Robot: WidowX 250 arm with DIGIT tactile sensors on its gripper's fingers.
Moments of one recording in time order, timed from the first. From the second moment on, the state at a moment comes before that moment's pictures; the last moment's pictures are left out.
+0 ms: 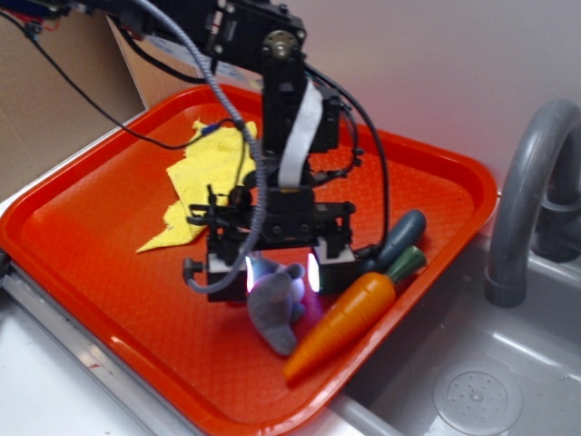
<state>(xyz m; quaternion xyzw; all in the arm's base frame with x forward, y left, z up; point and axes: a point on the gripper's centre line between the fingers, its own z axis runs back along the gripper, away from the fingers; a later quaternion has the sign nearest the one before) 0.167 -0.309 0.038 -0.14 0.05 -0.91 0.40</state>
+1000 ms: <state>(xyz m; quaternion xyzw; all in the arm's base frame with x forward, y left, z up) 0.185 -0.157 0.132 -0.03 0.16 -0.62 0.77</state>
